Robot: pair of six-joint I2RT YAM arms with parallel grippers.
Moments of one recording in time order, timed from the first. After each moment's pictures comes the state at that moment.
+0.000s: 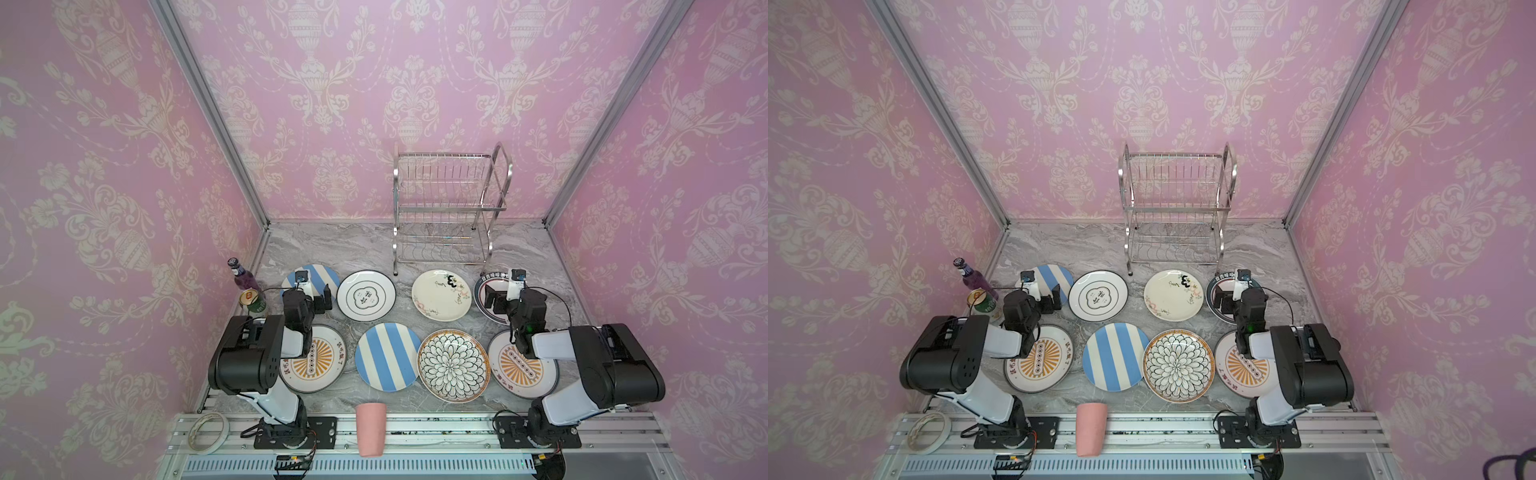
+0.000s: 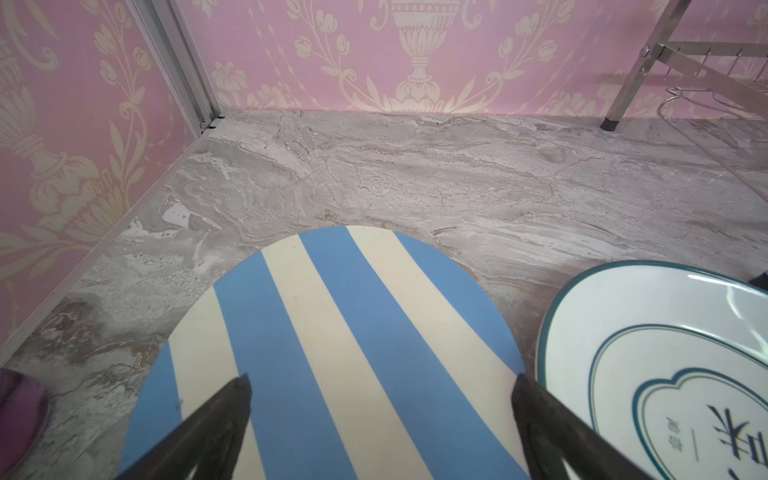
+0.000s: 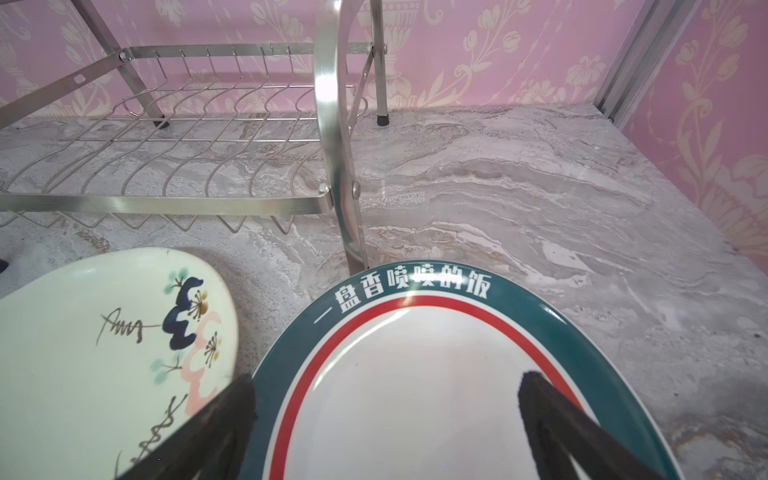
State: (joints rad) left arm 0.04 1.64 0.35 0.94 -0.01 -0.03; right arm 0.02 1.54 0.35 0.85 0.03 0.05
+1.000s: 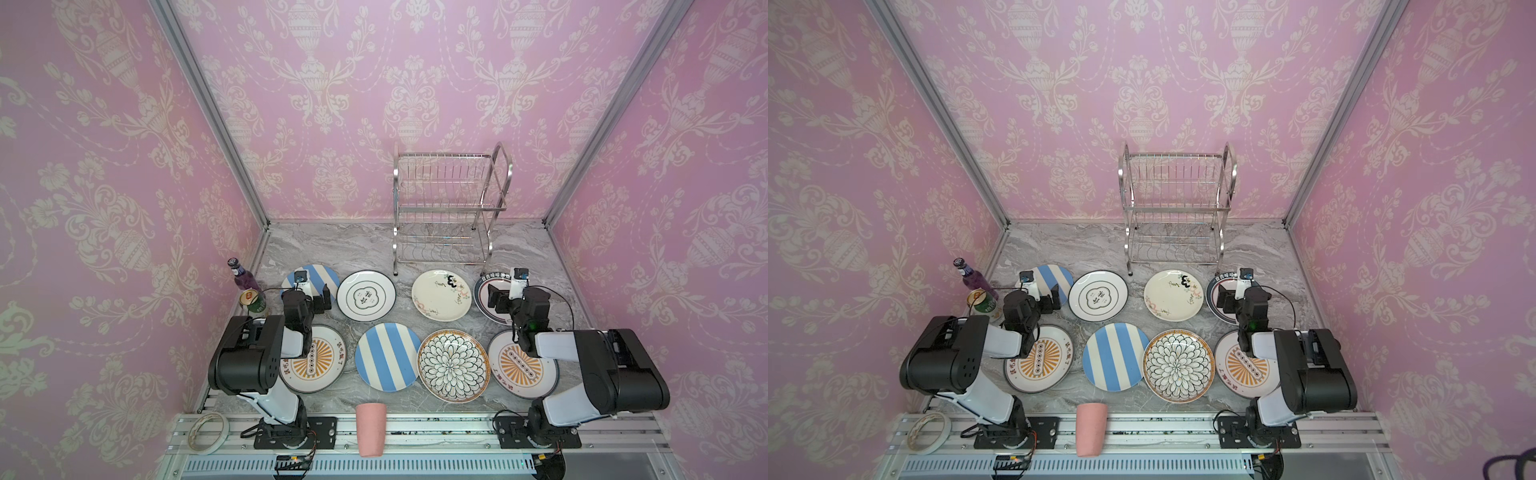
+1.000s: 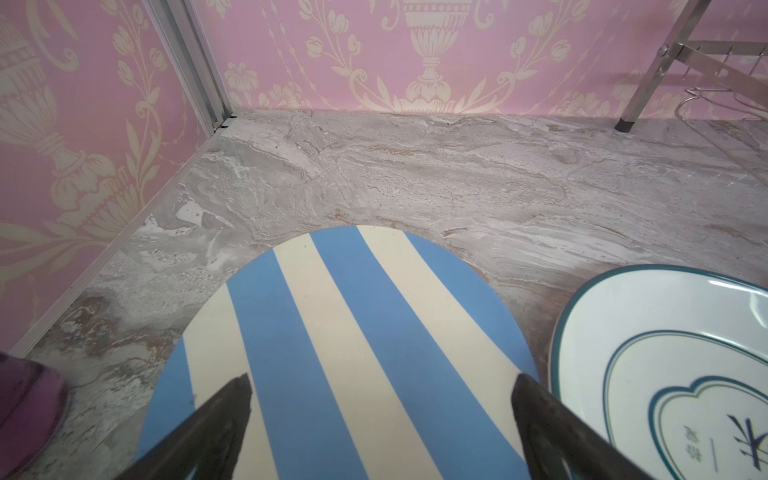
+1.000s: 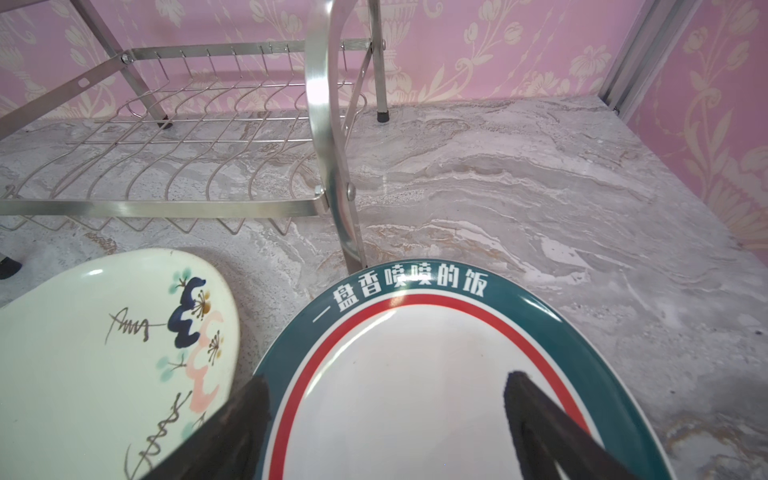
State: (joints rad) left arm 0.04 1.63 0.35 0.93 -0.05 -0.03; right arm -0.02 1.46 0.38 0.72 -0.02 0.07
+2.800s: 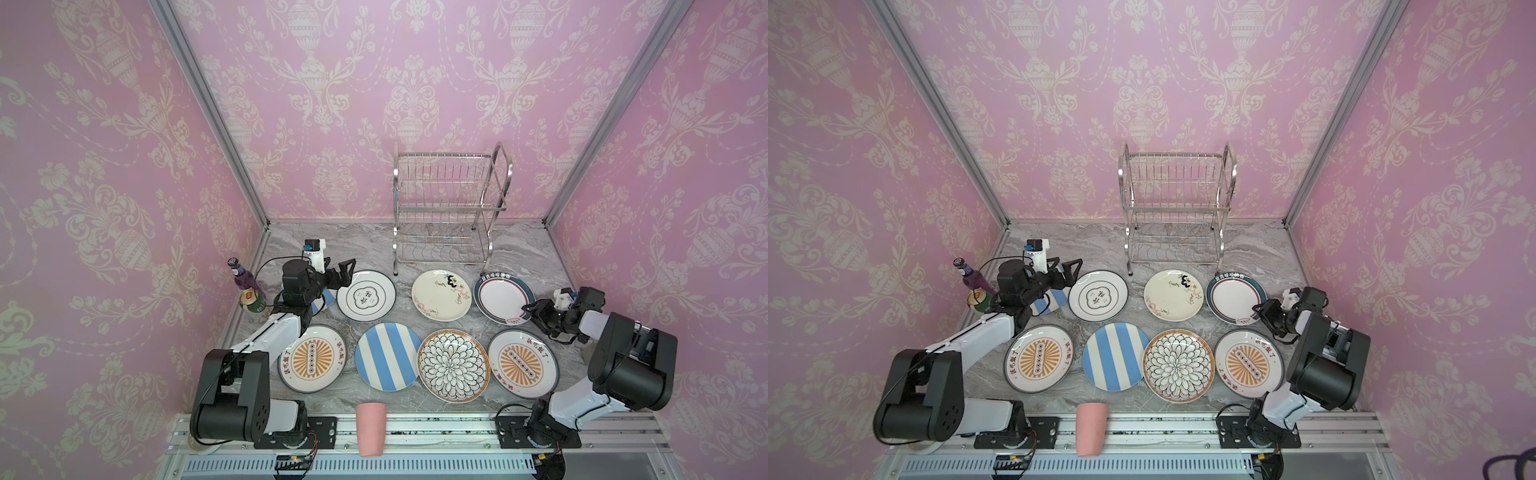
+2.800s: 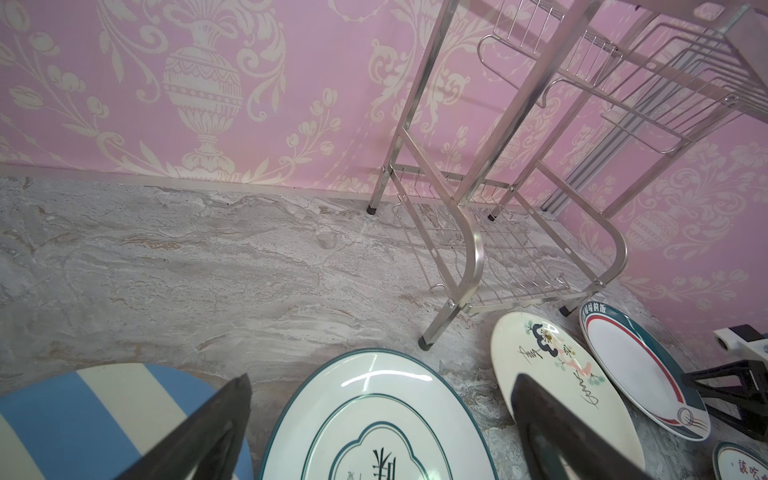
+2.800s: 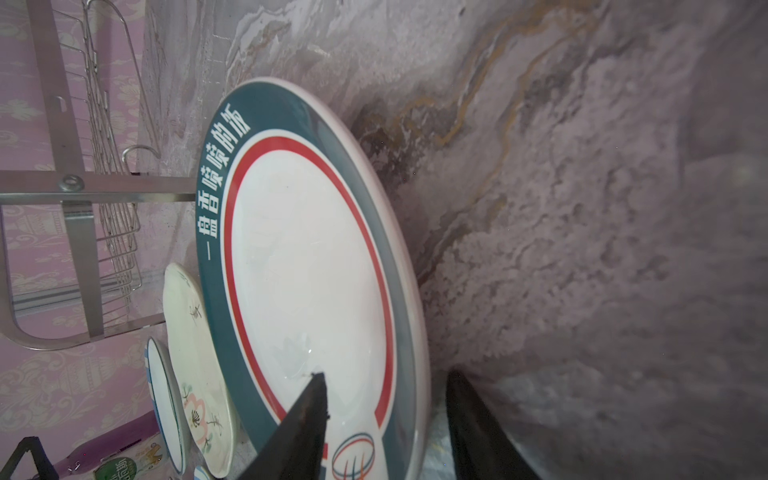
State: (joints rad) left arm -0.04 1.38 0.65 0.47 0.41 -0.28; right arm -0.55 1.59 0.68 -0.19 -0.63 0.36
